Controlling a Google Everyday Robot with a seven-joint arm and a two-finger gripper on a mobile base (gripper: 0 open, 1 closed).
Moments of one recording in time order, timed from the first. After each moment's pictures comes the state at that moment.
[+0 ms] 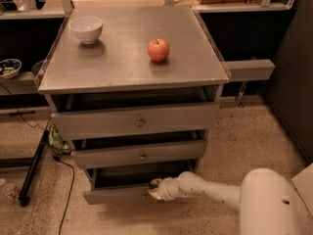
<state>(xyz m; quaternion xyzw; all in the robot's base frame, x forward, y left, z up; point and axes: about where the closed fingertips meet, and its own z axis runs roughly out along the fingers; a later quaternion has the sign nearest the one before) 0.572 0.018 0.213 -0.51 0.77 0.25 0.30</state>
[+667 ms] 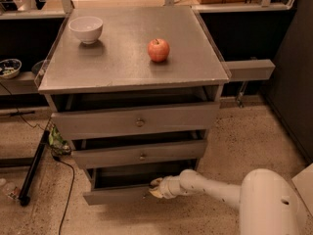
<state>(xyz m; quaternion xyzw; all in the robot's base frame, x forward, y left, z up) 0.582 0.011 0.214 -0.51 0.77 0.25 0.30</state>
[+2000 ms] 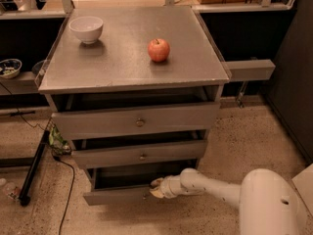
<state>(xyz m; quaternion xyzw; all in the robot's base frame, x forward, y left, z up) 0.581 0.006 0.214 -0.50 0.77 0.26 0.29</state>
